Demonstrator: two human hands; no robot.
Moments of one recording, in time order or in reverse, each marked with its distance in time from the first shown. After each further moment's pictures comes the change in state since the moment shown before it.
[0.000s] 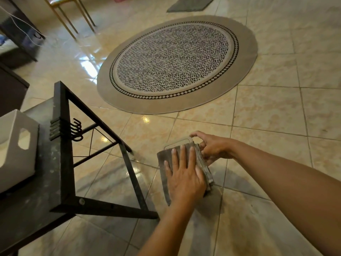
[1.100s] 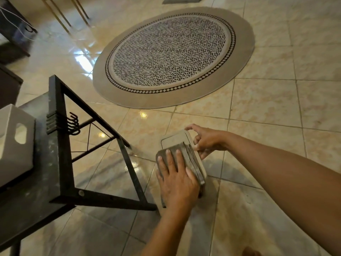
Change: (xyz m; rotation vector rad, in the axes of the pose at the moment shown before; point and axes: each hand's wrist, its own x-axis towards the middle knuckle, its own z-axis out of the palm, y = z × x) left_hand -0.035 -0.004 -0.007 -0.046 -0.005 -0.167; right_hand -0.002 -0.004 0.005 -0.046 0.020 -0.003
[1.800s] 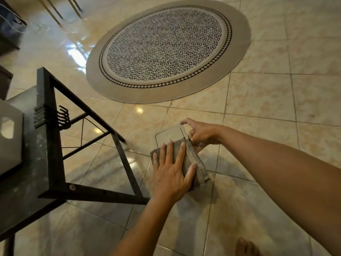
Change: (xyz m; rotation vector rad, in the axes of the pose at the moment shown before) left_hand 0.015 -0.025 0.003 0.104 -0.018 0.289; right_hand 0.003 0.001 0.002 -0.007 -0.016 0.010
